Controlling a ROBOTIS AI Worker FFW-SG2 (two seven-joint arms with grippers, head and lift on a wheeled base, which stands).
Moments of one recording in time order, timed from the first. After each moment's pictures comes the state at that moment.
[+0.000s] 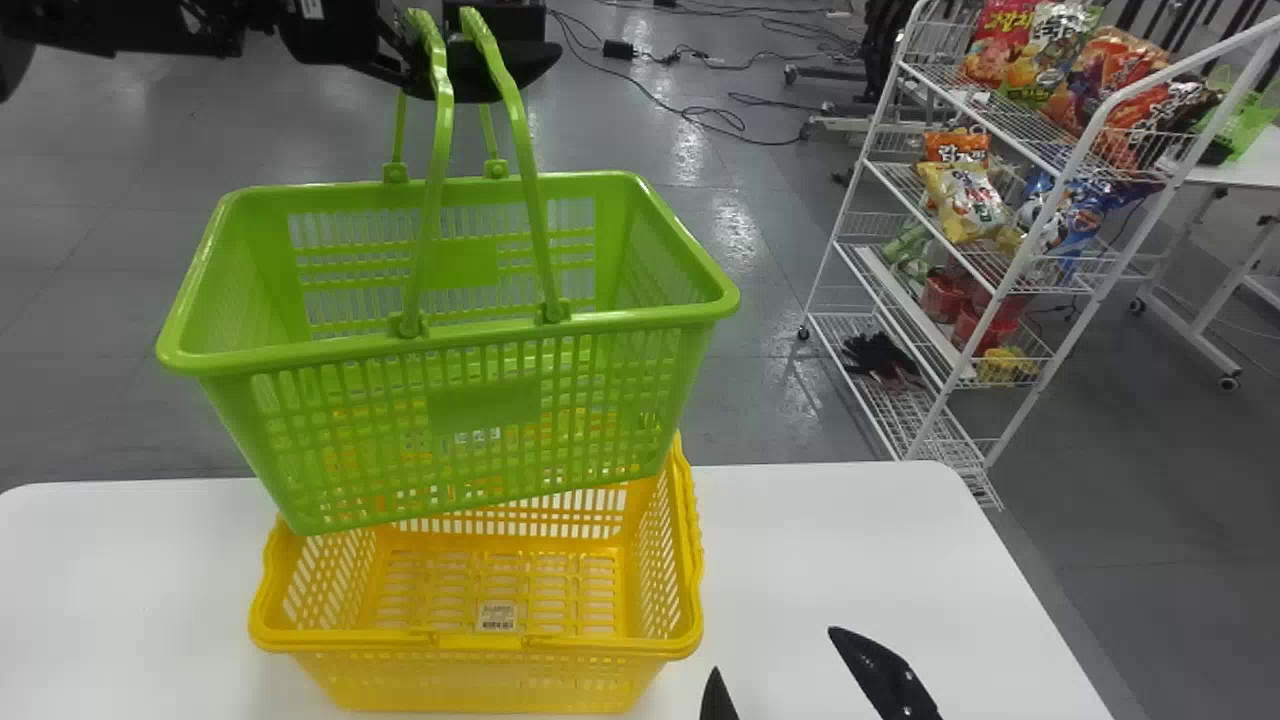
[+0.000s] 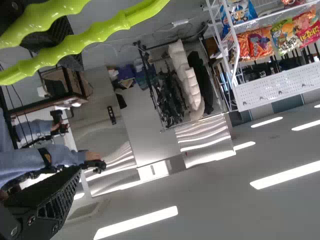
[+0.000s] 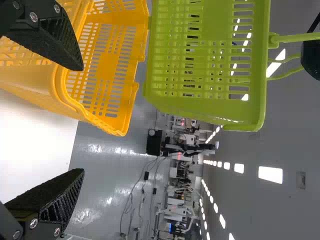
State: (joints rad) left arm -1.33 0.18 -0.08 -0.55 1.46 1.57 -0.26; right arm 0.72 -0.13 0.08 -2.01 0.06 -0.24 0.05
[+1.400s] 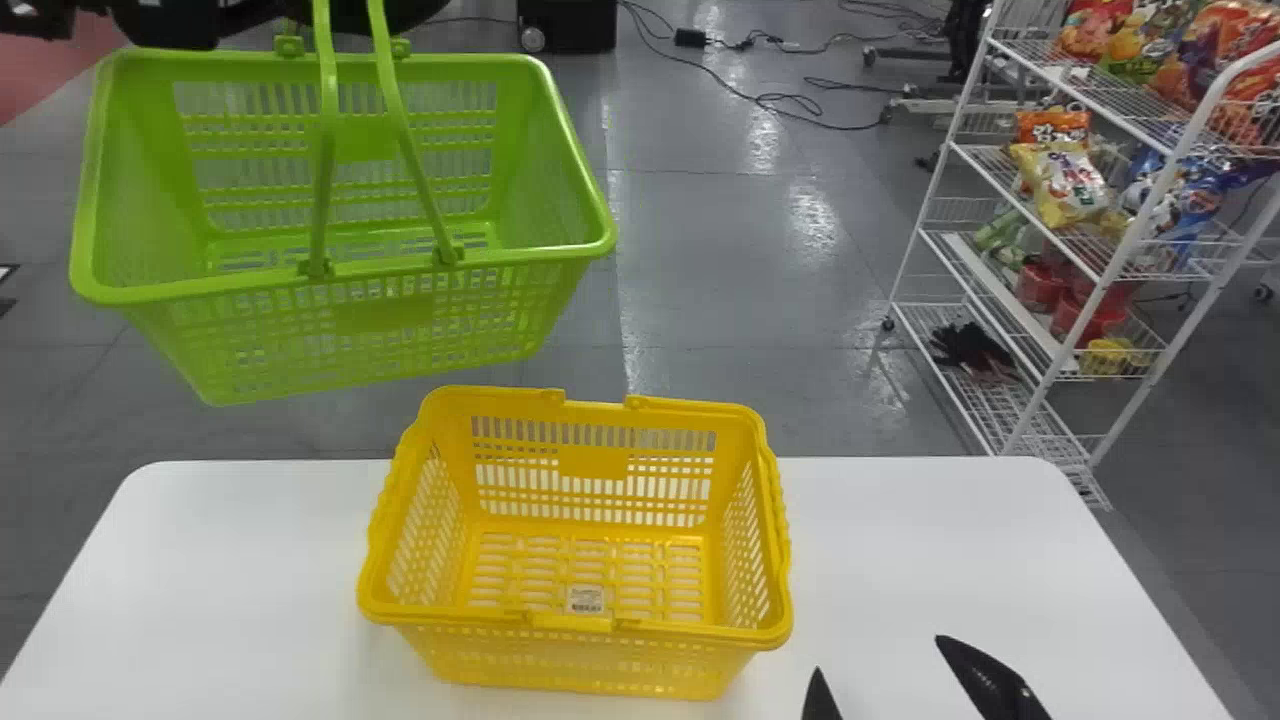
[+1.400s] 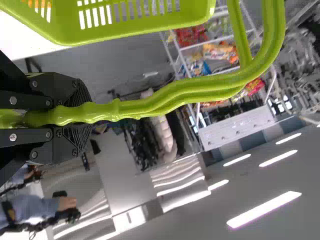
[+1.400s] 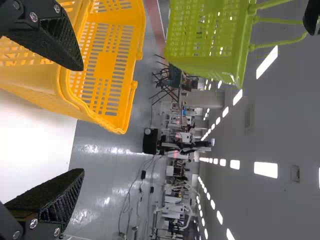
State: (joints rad) left arm -1.39 0.52 -0.31 -0.60 1.44 1.57 -0.40; right arm 0.72 -0.13 0.07 -1.96 0.04 -0.31 0.06
